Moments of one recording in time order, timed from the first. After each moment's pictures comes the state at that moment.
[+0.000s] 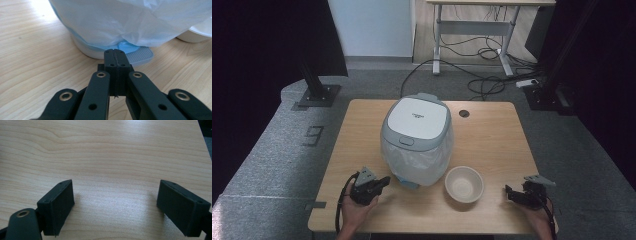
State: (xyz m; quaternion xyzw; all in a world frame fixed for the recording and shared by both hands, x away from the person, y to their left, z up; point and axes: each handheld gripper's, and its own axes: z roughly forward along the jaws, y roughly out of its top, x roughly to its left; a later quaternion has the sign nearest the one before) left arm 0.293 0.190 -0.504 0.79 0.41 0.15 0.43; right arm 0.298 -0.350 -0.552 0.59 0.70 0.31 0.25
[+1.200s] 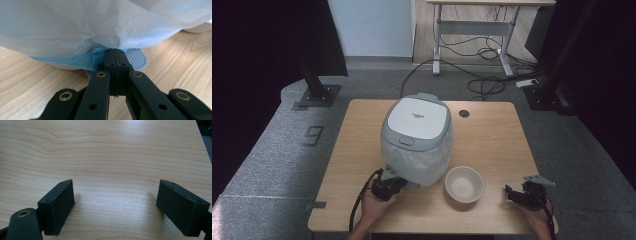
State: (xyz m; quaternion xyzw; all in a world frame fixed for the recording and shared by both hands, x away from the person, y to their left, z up) left arm 0.317 0.140 -0.525 0.83 0.38 0.12 0.40; right arm 0.298 -0.348 -0.552 0.60 0.70 0.30 0.26
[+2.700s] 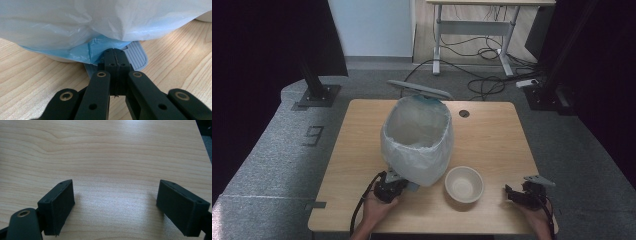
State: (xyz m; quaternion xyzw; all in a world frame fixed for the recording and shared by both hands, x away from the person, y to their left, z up) left arm 0.315 0.134 -0.535 0.84 0.38 0.13 0.37; right arm 0.298 -0.348 -0.552 0.60 0.70 0.30 0.26
